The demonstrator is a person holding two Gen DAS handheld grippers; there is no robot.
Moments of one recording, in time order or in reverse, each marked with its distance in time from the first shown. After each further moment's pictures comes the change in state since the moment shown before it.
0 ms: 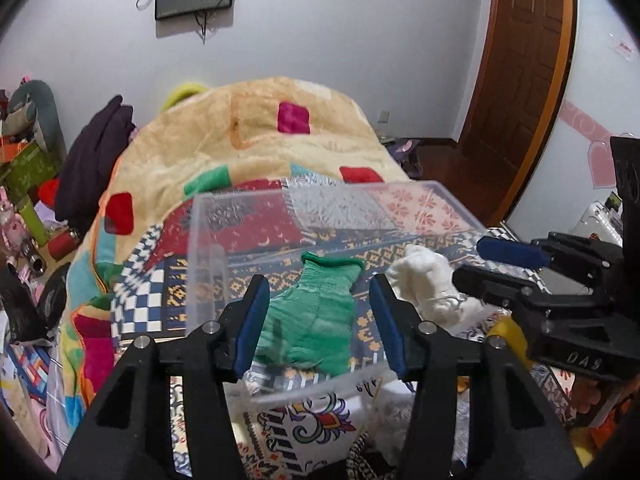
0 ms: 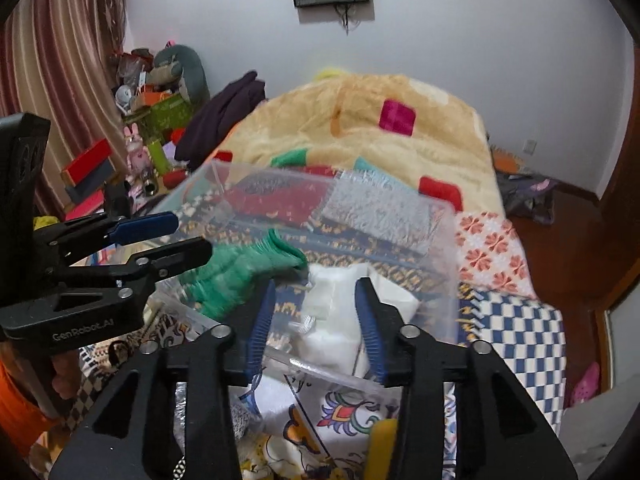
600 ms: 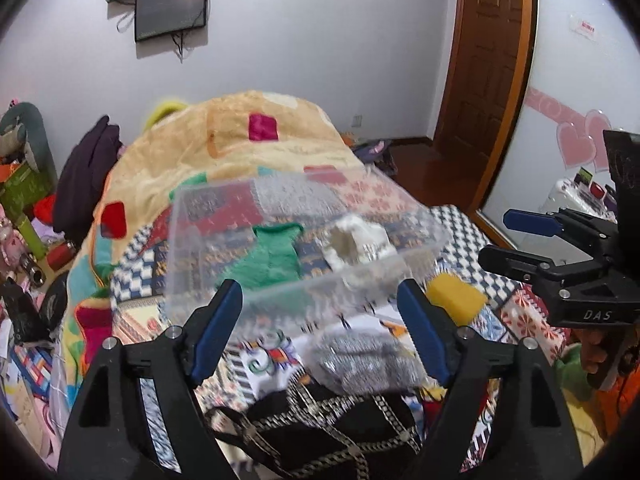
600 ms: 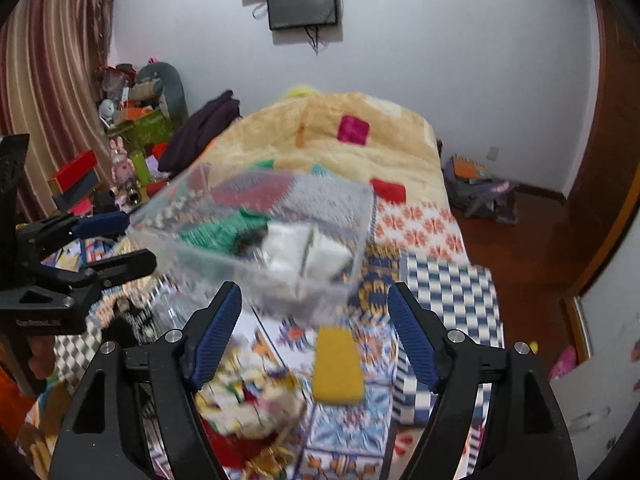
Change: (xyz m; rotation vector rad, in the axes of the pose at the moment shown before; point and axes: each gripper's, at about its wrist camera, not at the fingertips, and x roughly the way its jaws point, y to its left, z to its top) left arm -0.048 -0.041 -0.037 0.065 -0.006 -0.054; right arm -0.064 -0.020 -0.044 0.032 -0.035 -0.104
